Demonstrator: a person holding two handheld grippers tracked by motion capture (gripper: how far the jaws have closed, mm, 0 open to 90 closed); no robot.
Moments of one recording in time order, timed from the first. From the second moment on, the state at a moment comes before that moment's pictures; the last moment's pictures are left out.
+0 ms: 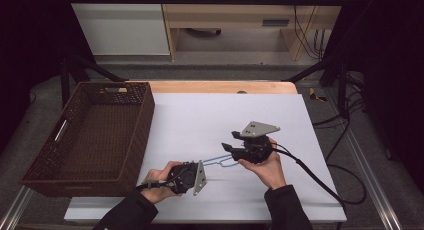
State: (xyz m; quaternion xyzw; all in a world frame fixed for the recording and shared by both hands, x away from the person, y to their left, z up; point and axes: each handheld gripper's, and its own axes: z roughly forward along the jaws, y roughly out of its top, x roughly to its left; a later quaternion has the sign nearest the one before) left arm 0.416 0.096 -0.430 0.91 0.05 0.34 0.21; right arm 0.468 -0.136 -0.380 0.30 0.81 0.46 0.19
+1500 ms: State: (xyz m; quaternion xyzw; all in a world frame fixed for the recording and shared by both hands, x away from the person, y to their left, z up) left arm 0.412 0.168 -0.336 0.86 0.29 0.23 0.35; right arm 0.429 -0.251 -0.399 0.44 0.71 0.48 0.26
